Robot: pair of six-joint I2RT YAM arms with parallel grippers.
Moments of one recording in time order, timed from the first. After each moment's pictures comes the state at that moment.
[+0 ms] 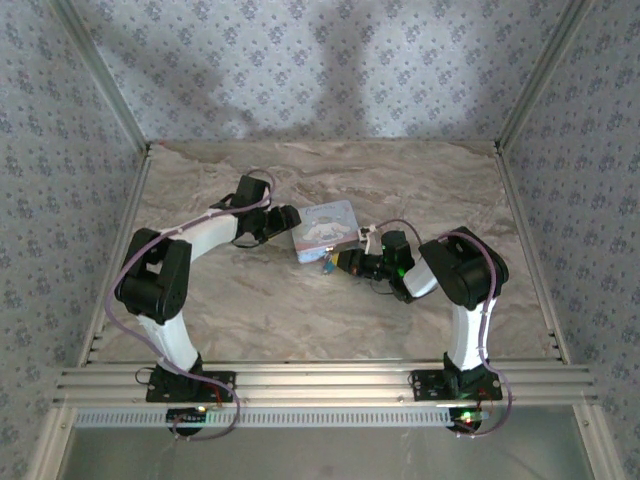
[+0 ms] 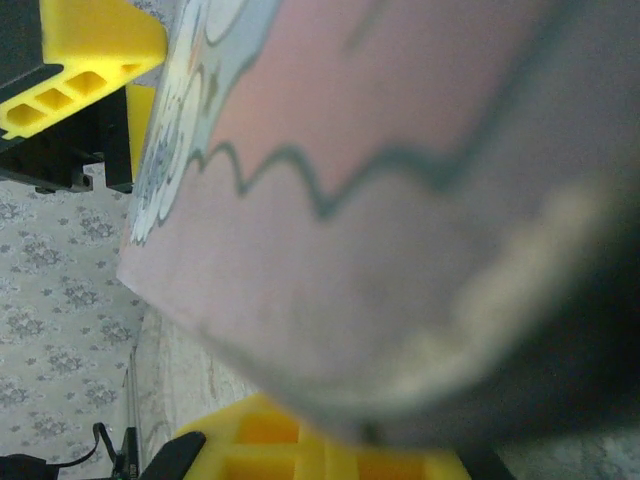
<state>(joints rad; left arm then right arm) -0.40 1.79 1.13 -0.28 0.31 -0.72 0.46 1.94 0.54 0.99 -0.66 0.84</state>
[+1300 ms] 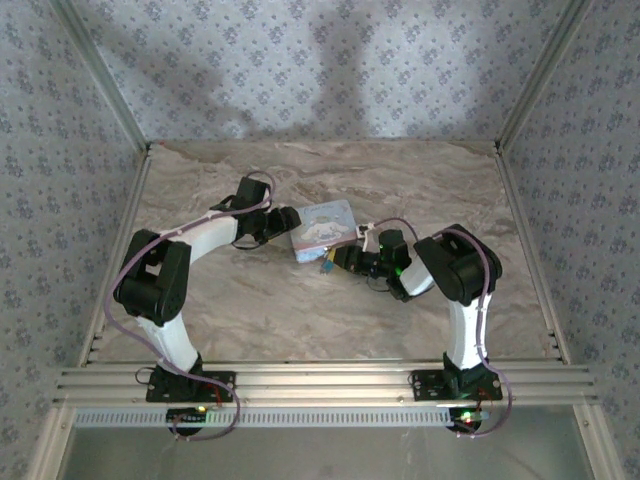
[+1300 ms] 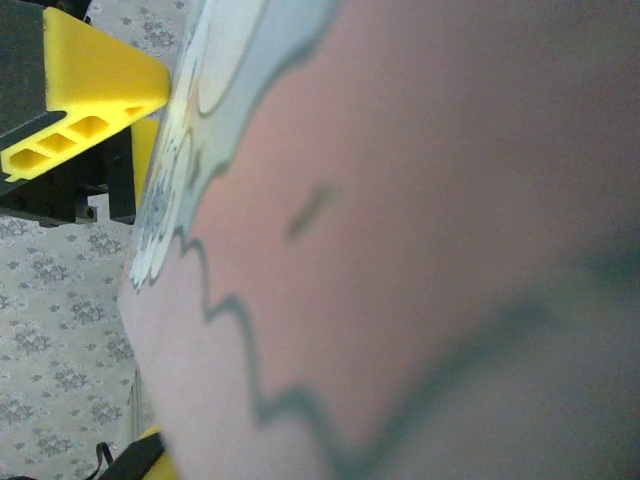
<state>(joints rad) -0.40 1.78 1.12 -0.27 0.30 -0.73 0.47 1.99 0.58 1.05 -0.64 0.87</state>
